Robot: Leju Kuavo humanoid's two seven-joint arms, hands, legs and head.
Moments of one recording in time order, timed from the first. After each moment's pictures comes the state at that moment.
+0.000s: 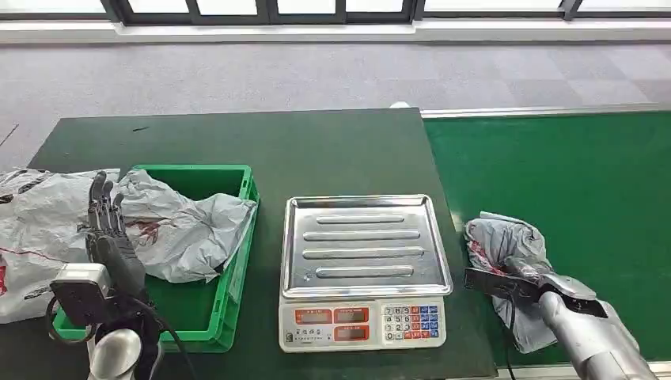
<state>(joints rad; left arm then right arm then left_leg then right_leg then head) 0.02 -0.02 -0.05 -1.77 -0.11 0.31 -0.51 -0.48 -0.37 0.37 -0.64 0.99 0.21 -0.15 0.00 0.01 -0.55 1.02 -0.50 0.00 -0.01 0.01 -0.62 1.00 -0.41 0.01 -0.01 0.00</state>
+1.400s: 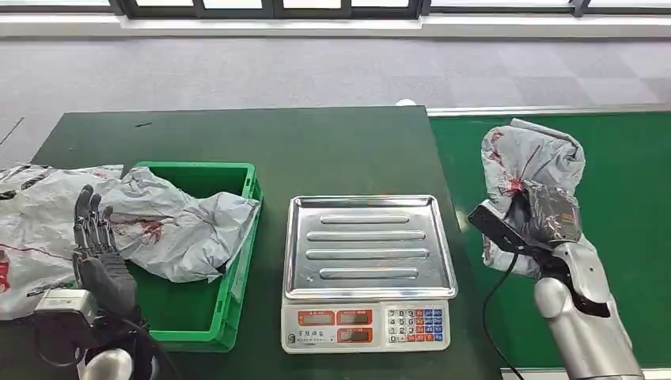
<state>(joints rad) 0.11 -0.03 -0.05 -1.86 -0.09 0.33 -0.55 -0.30 -0.31 0.13 -1.27 0.95 -0.29 -0.03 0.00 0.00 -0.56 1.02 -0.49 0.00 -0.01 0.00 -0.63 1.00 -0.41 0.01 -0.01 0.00</state>
